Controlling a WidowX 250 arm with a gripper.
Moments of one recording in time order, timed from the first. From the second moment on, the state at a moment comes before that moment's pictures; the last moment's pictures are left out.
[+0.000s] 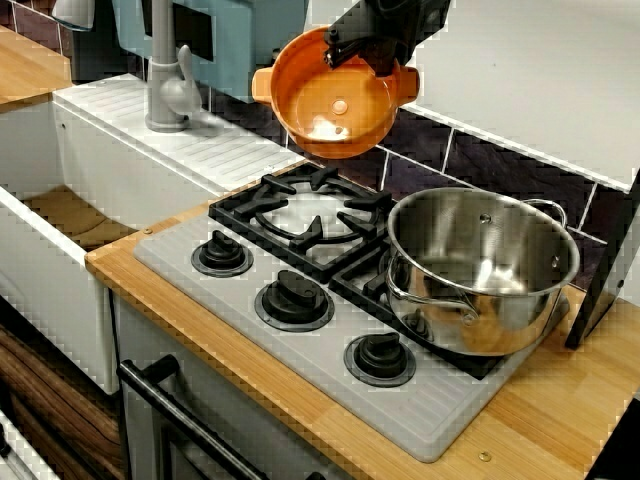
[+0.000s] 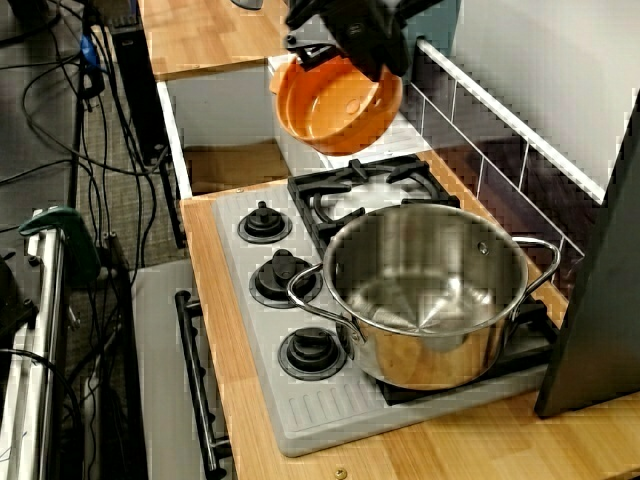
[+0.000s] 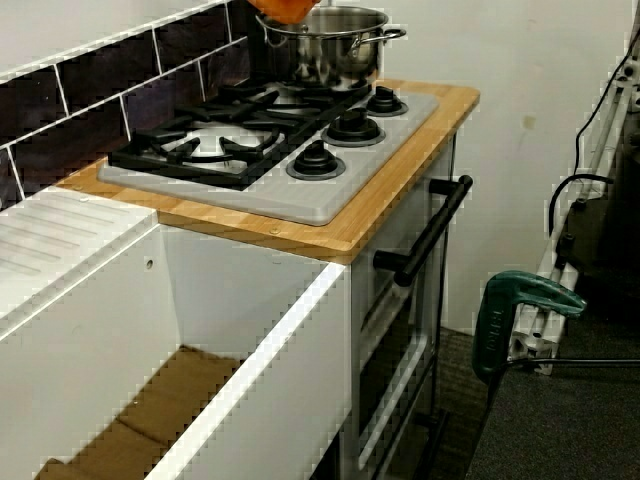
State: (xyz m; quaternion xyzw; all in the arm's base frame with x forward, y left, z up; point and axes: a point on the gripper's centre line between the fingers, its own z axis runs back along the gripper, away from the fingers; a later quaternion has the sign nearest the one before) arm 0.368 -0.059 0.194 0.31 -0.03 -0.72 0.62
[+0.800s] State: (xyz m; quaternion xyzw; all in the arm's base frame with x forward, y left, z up) arm 0.392 -0.018 0.159 0.25 0.02 -0.73 0.64
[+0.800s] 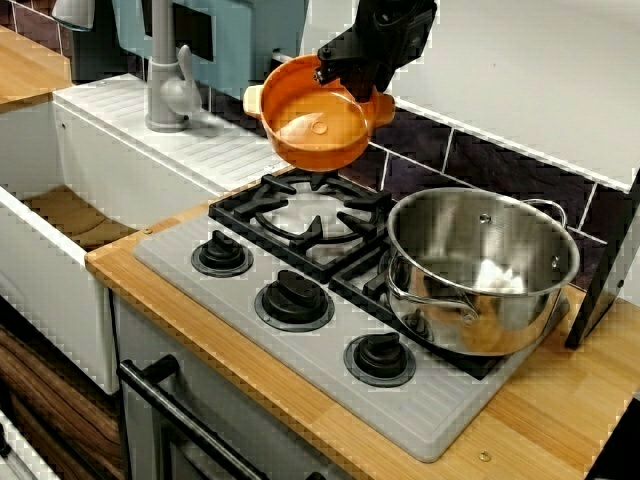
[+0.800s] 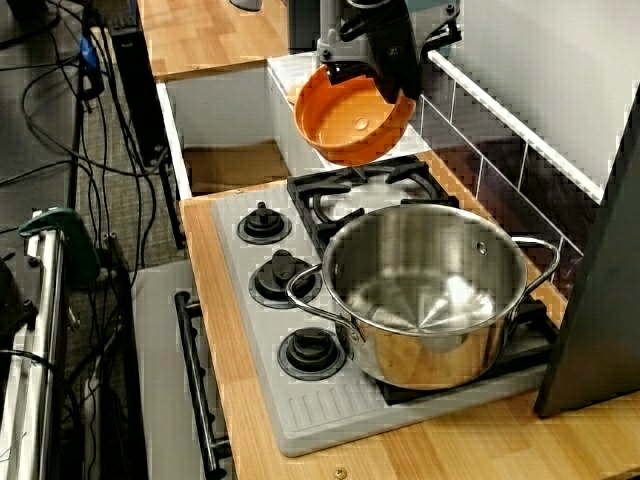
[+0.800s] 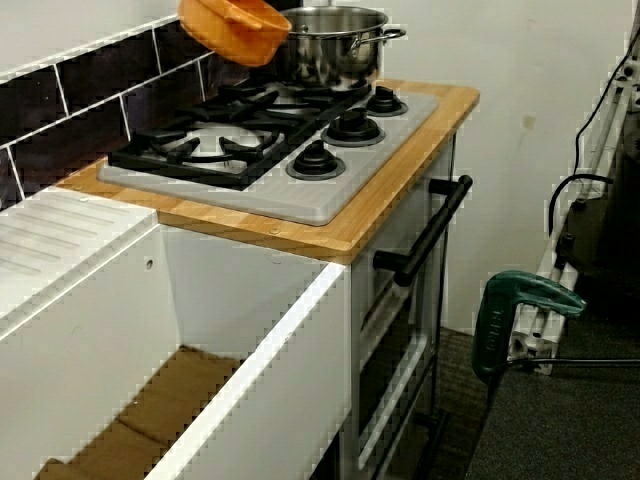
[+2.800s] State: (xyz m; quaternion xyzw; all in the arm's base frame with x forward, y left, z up) arm 0.392 -0.005 0.114 0.16 0.05 -0.72 0.67
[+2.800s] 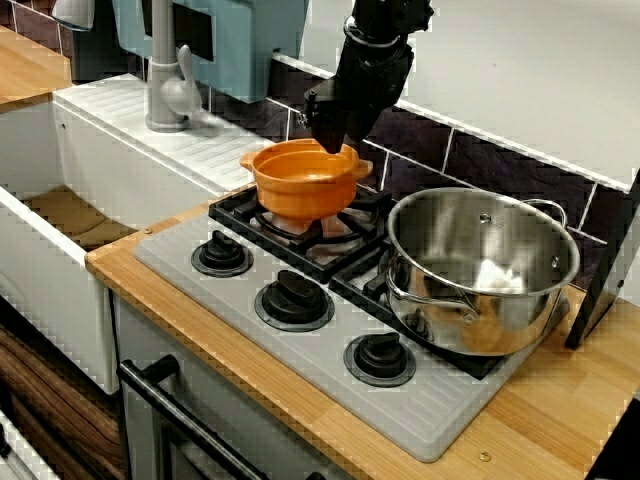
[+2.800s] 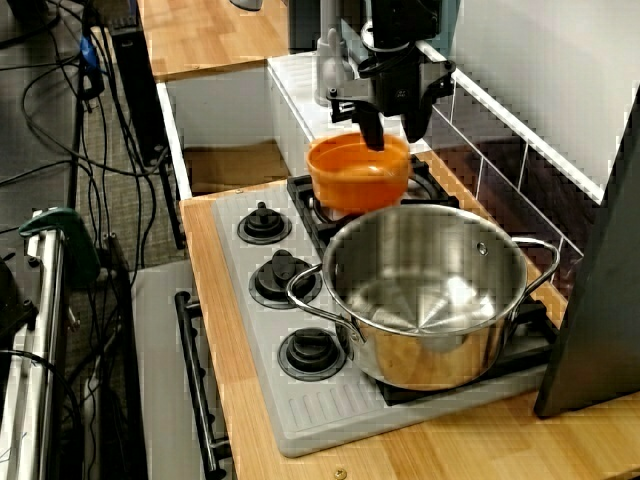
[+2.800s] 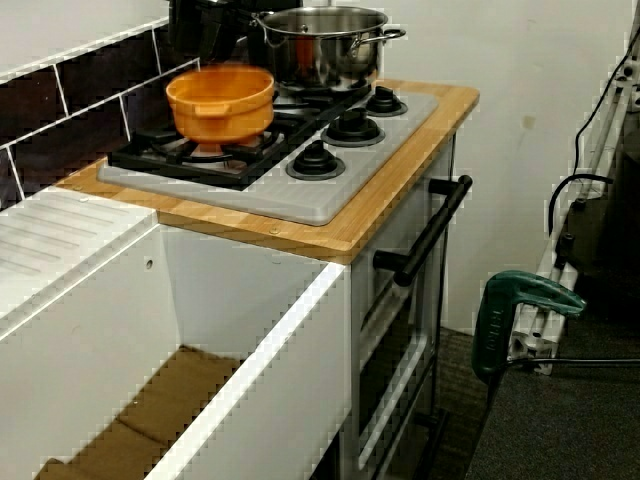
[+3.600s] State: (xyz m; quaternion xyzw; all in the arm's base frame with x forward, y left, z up) arm 0.379 0.002 0.117 0.11 0.06 -0.71 0.69
